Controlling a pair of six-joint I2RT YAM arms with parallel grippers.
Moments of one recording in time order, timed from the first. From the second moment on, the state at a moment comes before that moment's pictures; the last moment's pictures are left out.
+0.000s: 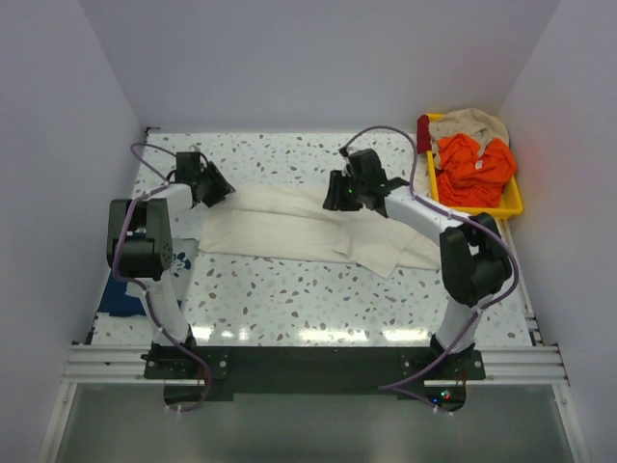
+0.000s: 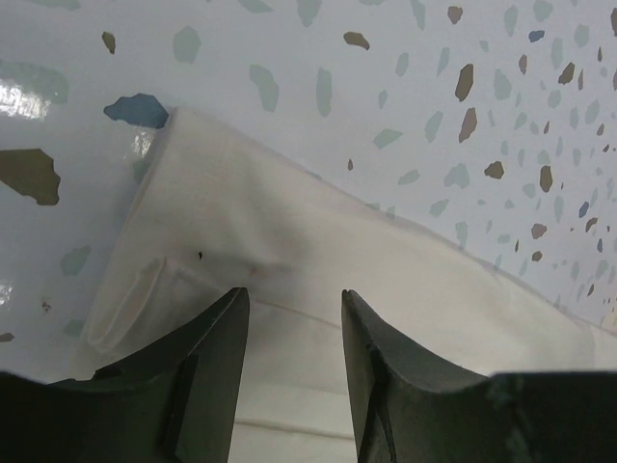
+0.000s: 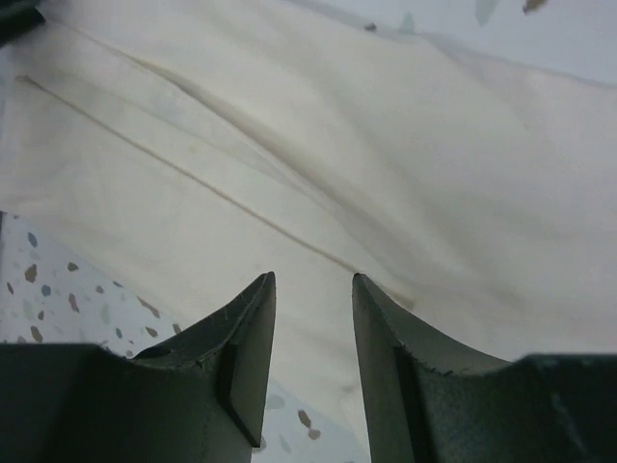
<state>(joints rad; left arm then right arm) 0.02 1.96 1.21 -0.03 0.19 -0.62 0.47 1.80 1.29 -0.26 -0.16 0.42</state>
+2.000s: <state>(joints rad) -0.01 1.84 1.16 -0.12 0.17 -0.57 0.66 2.29 1.64 -0.03 -0.21 0.45</state>
